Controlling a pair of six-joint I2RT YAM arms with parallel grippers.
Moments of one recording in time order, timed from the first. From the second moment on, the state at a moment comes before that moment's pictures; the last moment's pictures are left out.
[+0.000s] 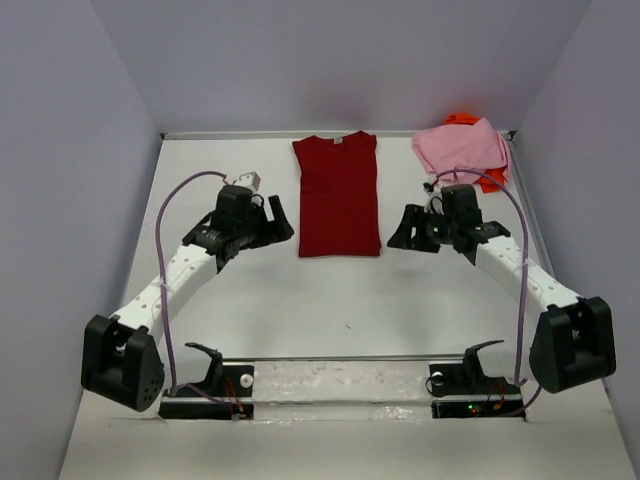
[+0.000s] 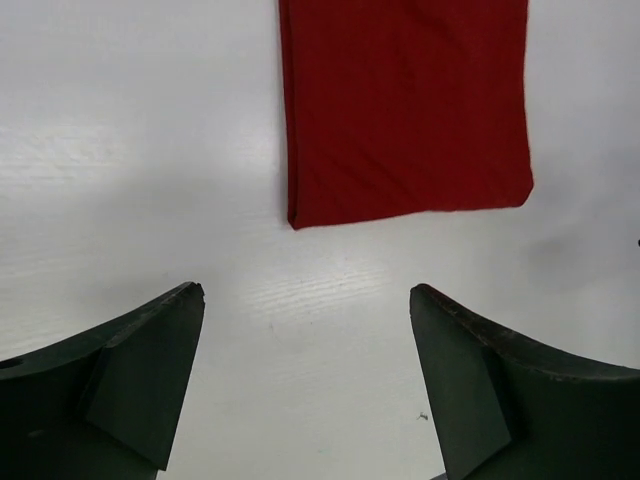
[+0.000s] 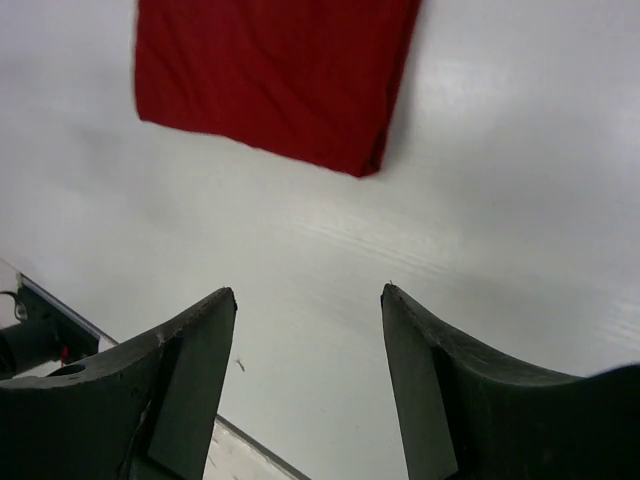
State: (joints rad) left arm -0.35 1.20 0.93 -0.39 0.08 -0.52; right arm 0.25 1.28 0.93 -0.39 -0.41 0.39
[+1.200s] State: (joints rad) left arm -0.45 1.65 0.83 -0.04 0.12 -0.63; right arm 0.29 1.71 0.88 -0.10 -0.45 0.50
